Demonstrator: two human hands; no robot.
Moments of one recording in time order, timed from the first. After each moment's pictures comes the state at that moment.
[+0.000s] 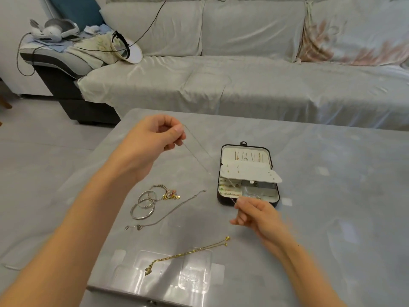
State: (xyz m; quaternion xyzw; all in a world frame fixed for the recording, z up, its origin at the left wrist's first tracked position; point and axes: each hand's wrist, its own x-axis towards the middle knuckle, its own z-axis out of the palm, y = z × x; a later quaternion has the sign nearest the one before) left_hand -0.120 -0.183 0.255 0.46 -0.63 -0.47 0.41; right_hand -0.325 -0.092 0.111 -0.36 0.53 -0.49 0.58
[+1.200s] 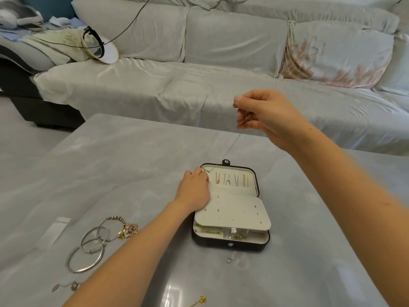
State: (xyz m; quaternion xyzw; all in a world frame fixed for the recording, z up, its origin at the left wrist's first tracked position) left_hand -0.254 -0.309 0.053 0.50 -0.84 -0.14 0.13; right_hand -0.392 -0.272 0.249 -0.55 0.56 -0.49 0.38
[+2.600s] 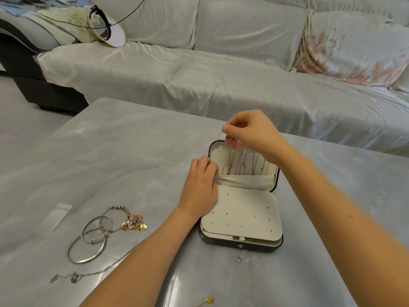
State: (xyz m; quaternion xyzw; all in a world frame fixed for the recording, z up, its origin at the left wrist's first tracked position) left_hand -0.244 -0.290 0.037 0.43 -0.80 -0.13 0.41; right_hand -0.370 -0.296 0.183 -0.64 0.63 -0.36 0.26
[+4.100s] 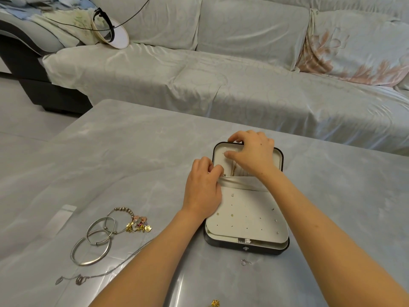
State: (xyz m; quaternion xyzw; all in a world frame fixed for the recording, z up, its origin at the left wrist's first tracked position) left_hand -0.244 -0.293 0.035 0.45 -0.79 -0.07 0.42; right_hand -0.376 -0.314 0.120 -0.64 0.74 -0.19 0.00
